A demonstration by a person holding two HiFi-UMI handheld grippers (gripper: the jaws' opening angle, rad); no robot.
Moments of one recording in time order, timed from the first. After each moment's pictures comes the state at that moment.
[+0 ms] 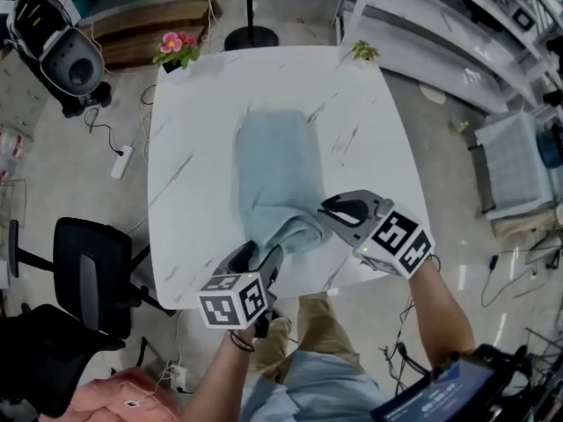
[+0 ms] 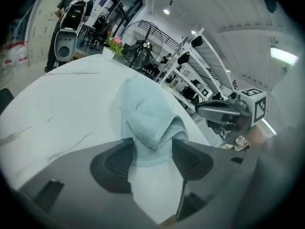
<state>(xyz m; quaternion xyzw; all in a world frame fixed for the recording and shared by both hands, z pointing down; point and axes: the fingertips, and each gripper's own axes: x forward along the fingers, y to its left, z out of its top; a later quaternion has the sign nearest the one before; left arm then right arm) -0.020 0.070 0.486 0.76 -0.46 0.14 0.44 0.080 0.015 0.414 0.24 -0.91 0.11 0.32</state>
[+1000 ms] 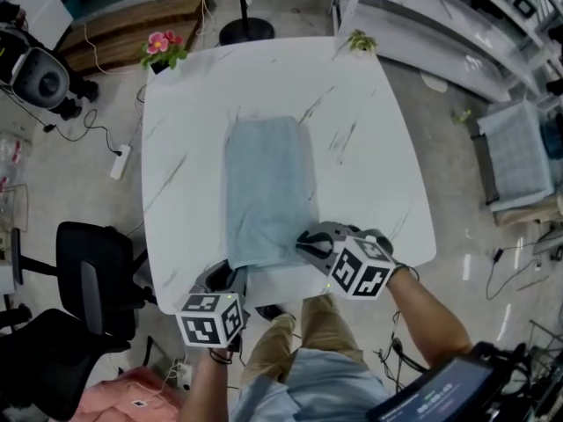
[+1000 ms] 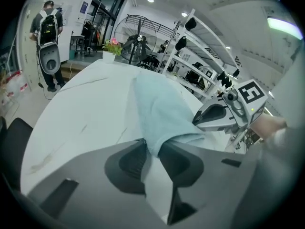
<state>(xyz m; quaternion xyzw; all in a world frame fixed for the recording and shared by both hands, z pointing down) -0.069 0.093 0.502 0.75 -0.47 0.25 0.39 0.045 0.070 0.490 0.10 -0.91 0.04 0.41</state>
